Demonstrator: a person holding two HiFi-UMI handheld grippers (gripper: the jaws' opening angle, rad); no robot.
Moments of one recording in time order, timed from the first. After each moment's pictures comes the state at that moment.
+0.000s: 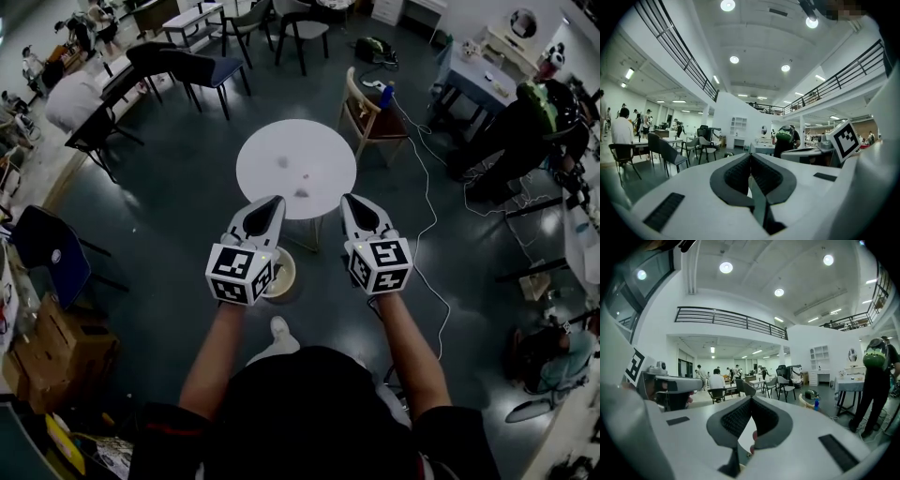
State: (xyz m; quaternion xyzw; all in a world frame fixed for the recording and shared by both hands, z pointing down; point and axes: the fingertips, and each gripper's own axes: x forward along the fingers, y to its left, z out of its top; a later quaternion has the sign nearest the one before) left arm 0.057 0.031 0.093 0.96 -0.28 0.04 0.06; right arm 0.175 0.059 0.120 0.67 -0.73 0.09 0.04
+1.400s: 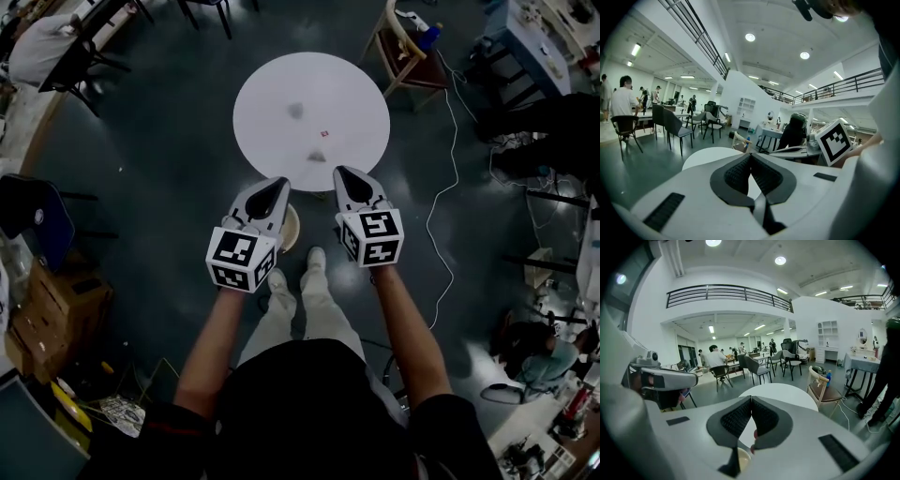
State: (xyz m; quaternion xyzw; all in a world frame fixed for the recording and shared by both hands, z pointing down) left arm 0.084 -0.147 0.277 0.93 -0.29 0.12 0.17; right arm 0.184 -0.146 0.319 0.63 -0.74 0.20 0.14
